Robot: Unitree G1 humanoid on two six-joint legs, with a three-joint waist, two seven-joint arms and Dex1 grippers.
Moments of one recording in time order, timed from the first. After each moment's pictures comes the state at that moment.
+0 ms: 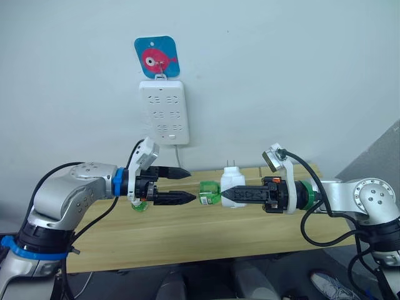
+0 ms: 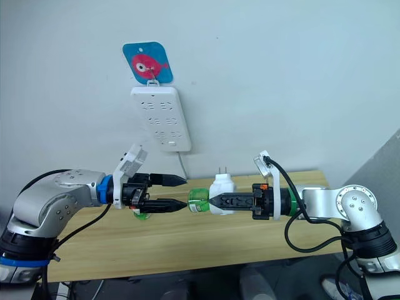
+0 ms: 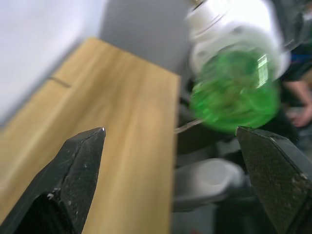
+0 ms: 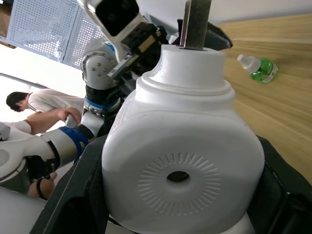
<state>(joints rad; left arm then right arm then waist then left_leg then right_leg) -0.34 0.84 -0.02 -0.22 -0.72 0.69 -1.15 -0.45 -0.73 0.15 -0.23 1.95 1.15 0.09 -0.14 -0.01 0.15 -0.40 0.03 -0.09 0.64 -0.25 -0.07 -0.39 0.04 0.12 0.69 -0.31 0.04</state>
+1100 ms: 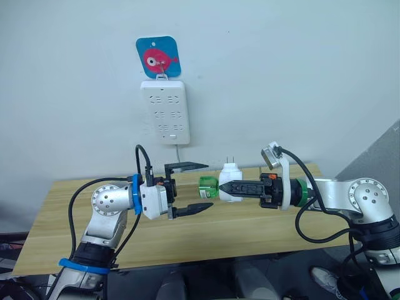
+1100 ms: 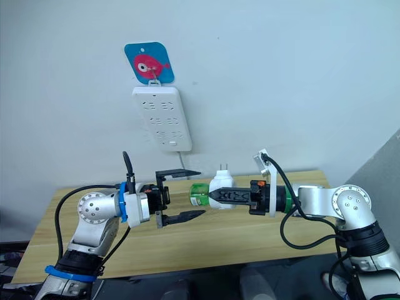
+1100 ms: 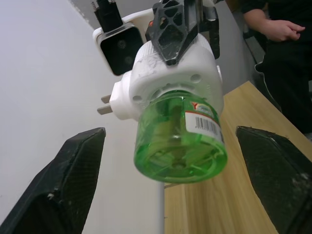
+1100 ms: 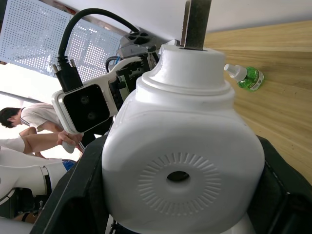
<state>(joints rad) -0.27 0.53 -0.11 0.01 -0.31 -0.60 -1.20 -0.46 -0.68 0.14 -0.19 1.95 1.14 0.02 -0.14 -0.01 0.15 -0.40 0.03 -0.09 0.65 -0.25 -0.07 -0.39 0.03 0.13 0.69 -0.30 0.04</state>
